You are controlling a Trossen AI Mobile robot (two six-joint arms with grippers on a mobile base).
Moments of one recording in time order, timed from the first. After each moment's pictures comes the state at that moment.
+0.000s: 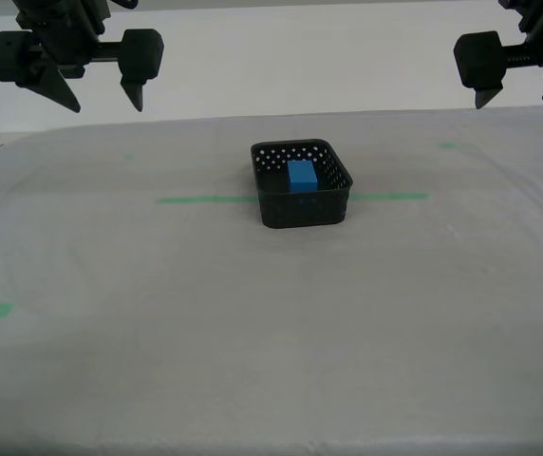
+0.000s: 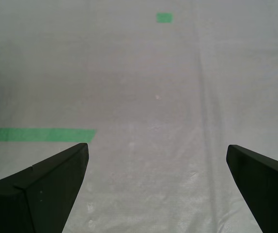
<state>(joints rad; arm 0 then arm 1) 0.18 1.51 0.94 -0.34 0.18 0.11 -0.25 1.58 1.09 -0.51 -0.14 -0.21</state>
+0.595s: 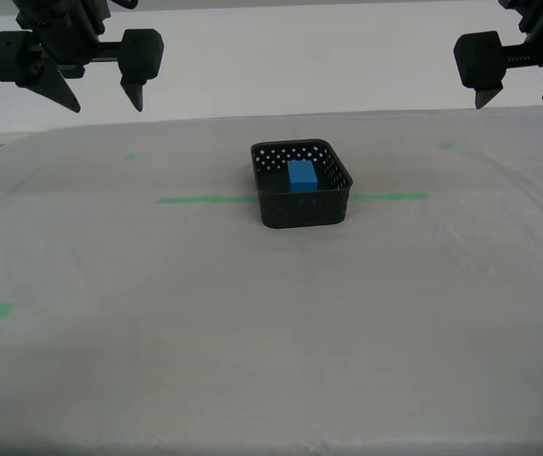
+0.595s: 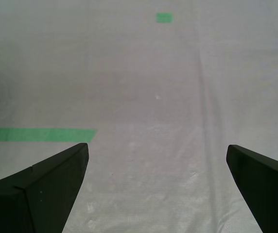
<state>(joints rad) 0.18 1.51 0.94 -0.34 0.18 0.11 -0.25 1.58 1.09 -0.51 -0.14 -0.21</state>
